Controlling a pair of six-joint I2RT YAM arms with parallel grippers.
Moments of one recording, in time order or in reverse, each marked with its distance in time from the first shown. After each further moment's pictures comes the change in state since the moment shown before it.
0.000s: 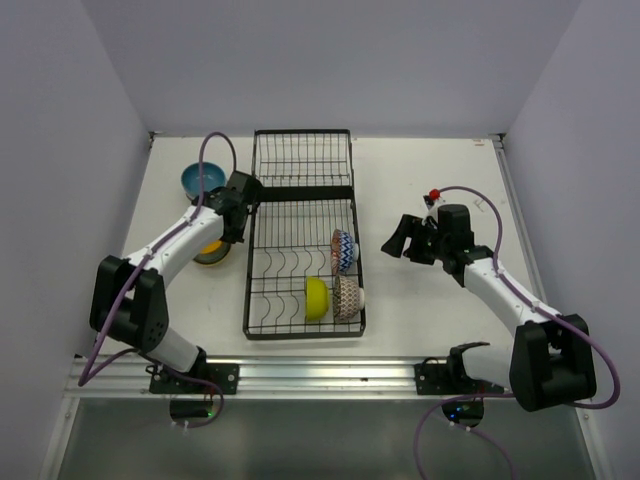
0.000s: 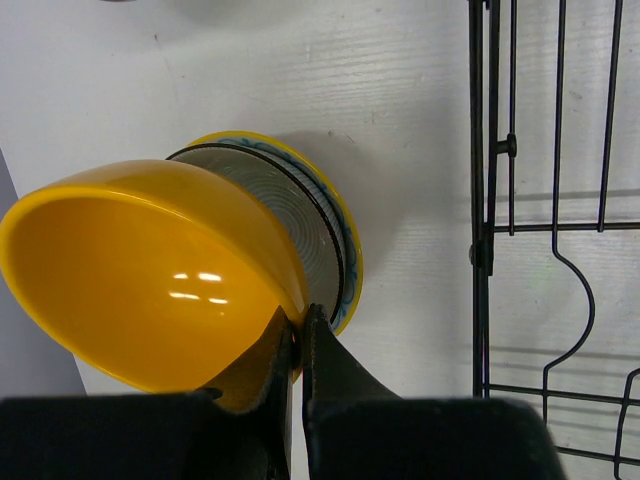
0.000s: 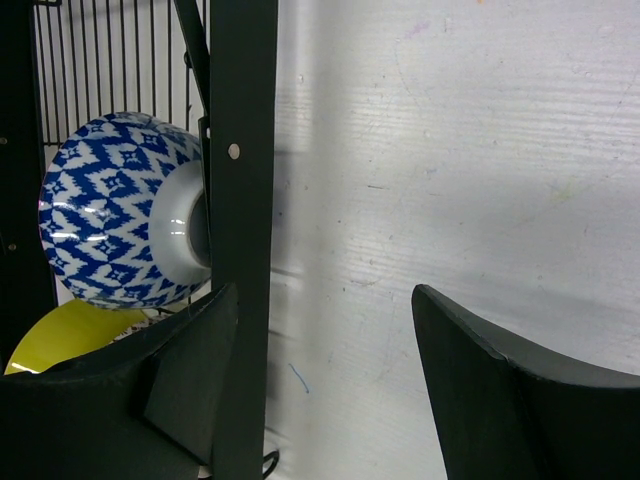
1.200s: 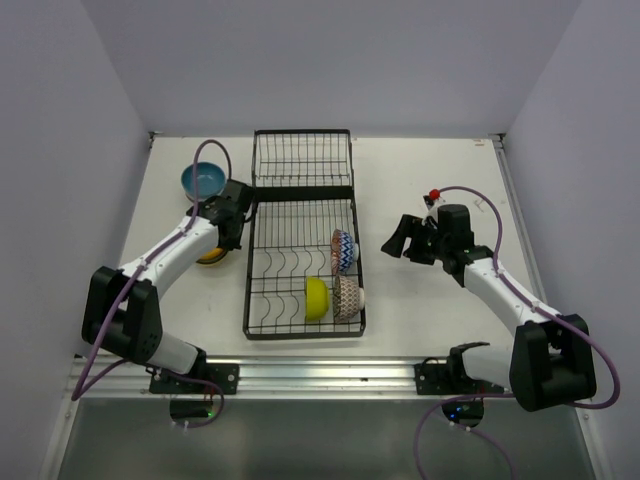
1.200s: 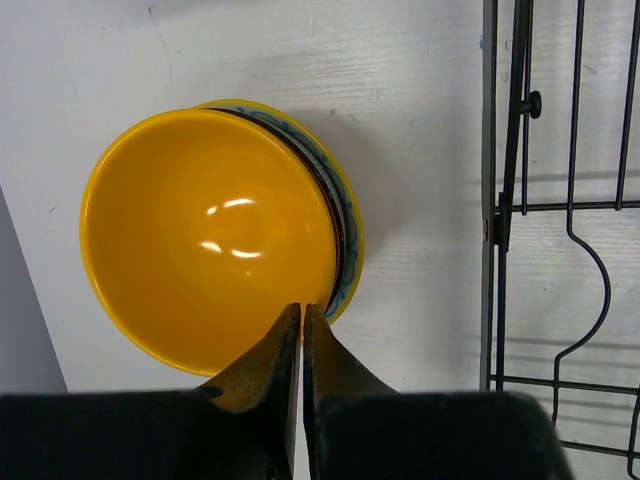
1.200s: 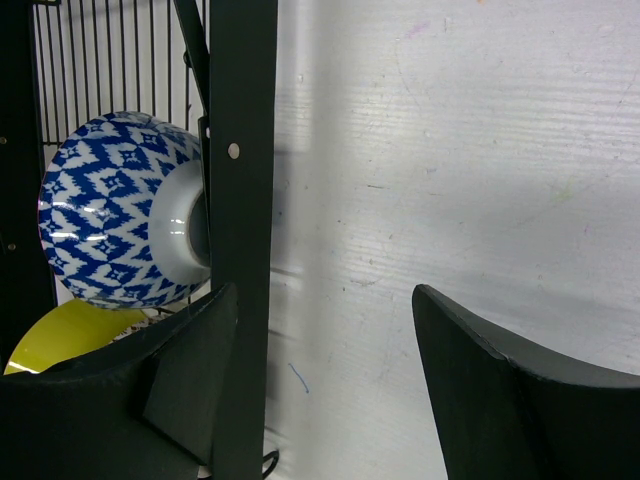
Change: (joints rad) left arm 0.006 -0.066 -0.094 0.052 0.009 -0.013; right arm 0.000 0.000 0.000 0.000 0.000 0.000
